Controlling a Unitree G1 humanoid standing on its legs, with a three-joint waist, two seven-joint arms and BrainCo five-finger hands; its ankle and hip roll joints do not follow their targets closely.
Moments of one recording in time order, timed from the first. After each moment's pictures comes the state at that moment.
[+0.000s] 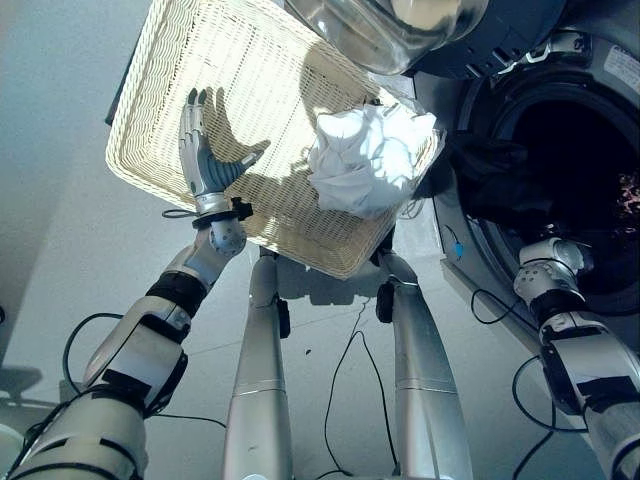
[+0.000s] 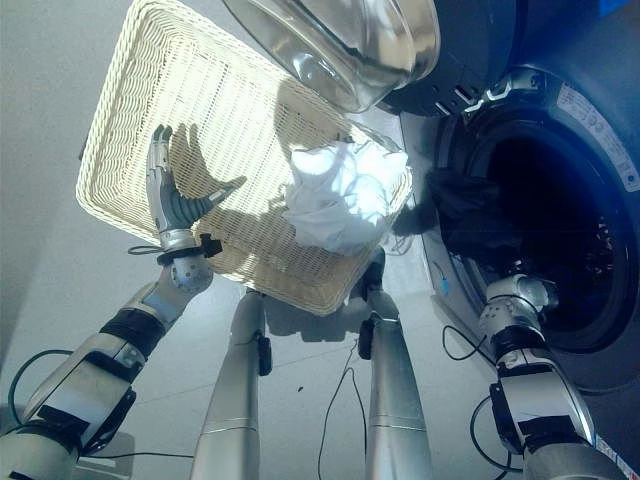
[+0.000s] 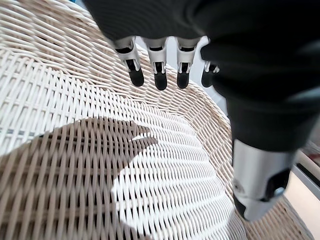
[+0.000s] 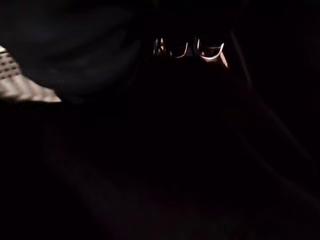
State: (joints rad) left arm -0.92 0.56 -0.50 0.82 0.14 -0.39 0.98; right arm -0.86 -0.59 0.05 1.14 1.21 -0.47 -0.81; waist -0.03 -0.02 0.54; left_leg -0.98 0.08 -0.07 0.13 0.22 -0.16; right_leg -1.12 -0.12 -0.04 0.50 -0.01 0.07
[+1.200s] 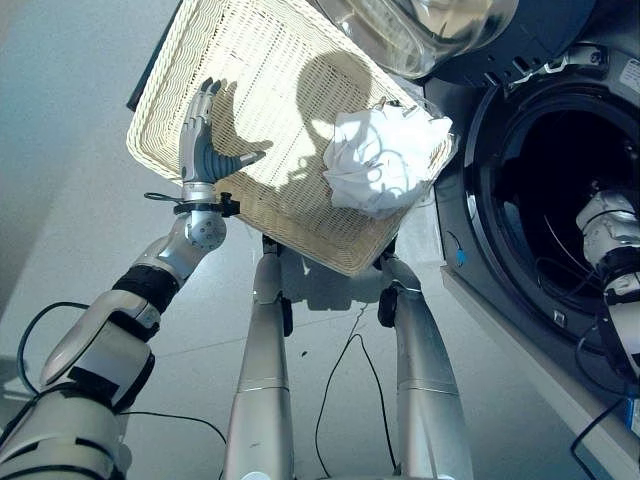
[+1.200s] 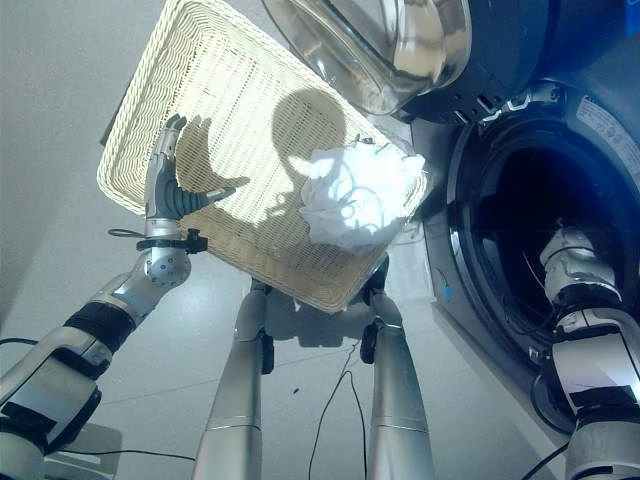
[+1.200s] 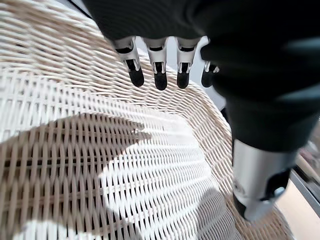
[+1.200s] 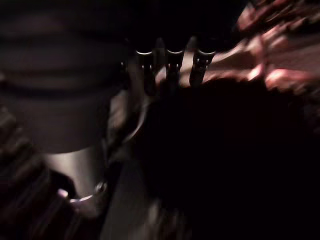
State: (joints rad) left arm -0.93 0.68 -0.60 0.74 0.01 -0.42 0.80; right arm -1.01 -0.82 0.29 1.01 0.56 -0.16 -0.83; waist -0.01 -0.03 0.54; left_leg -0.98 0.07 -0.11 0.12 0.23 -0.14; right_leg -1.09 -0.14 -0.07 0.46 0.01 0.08
